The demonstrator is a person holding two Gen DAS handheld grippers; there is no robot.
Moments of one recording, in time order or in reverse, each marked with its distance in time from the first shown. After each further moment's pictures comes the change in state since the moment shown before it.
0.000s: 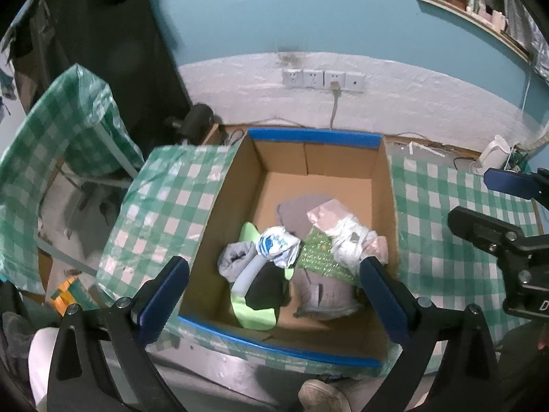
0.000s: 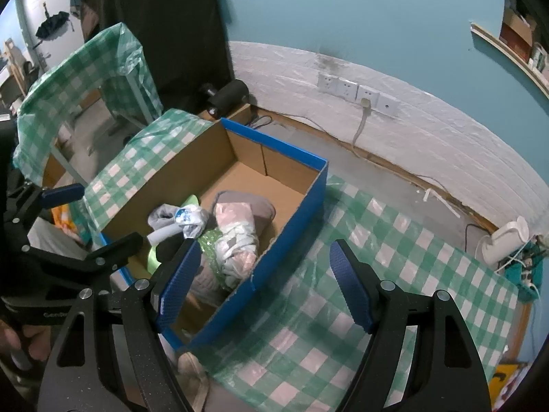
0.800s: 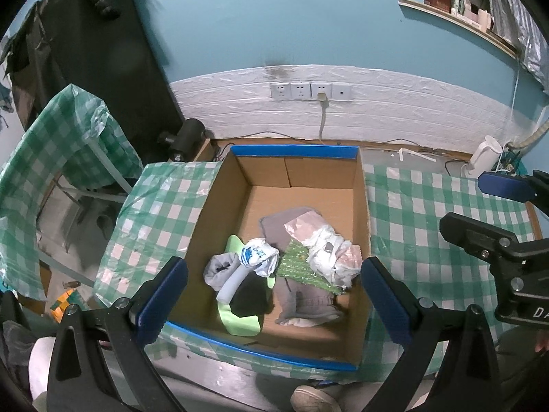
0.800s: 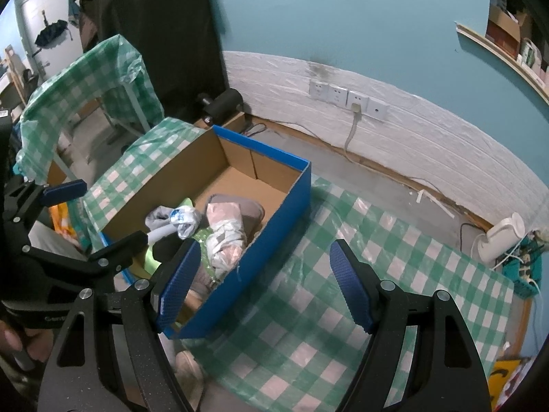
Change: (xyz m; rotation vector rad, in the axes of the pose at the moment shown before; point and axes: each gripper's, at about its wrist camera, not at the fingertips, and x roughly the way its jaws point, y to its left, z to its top) left arm -0.018 -0.021 0.002 0.028 -0.048 -0.016; right arm -0.022 -0.016 -0.012 0.012 -0.034 -0.009
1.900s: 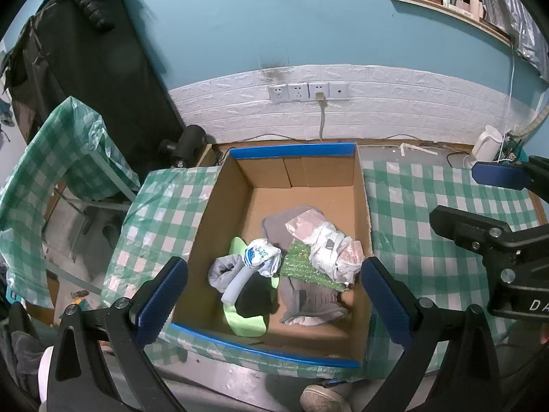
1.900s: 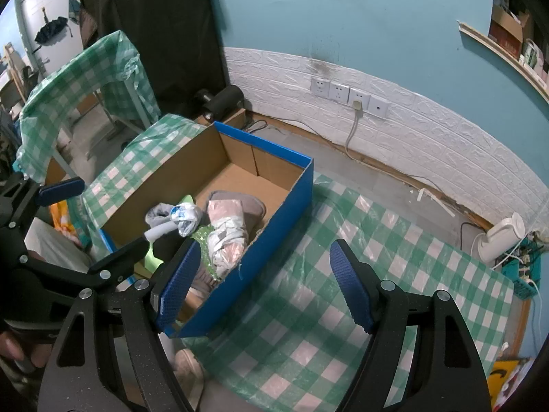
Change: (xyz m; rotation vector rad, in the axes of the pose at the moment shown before) left arm -0.002 -0.006 -0.002 0.050 -0.014 0.020; right arm 0.003 0.003 0.000 -0.006 0.011 0.000
